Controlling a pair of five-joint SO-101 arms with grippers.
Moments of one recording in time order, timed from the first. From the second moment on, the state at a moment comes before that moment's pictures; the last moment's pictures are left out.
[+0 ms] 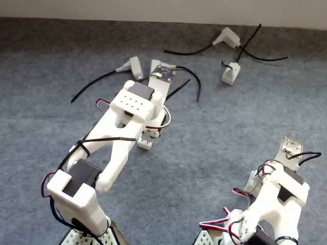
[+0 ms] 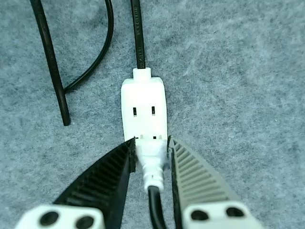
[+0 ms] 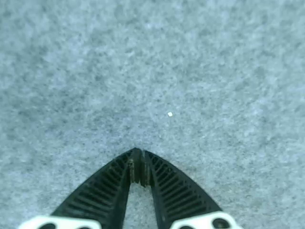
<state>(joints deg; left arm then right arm) 18.7 11.4 5.1 77.8 5.8 35.3 -27.0 68.4 50.5 14.3</state>
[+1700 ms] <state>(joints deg) 19.7 10.2 13.8 70.6 5.7 35.3 -27.0 68.4 50.5 14.3</state>
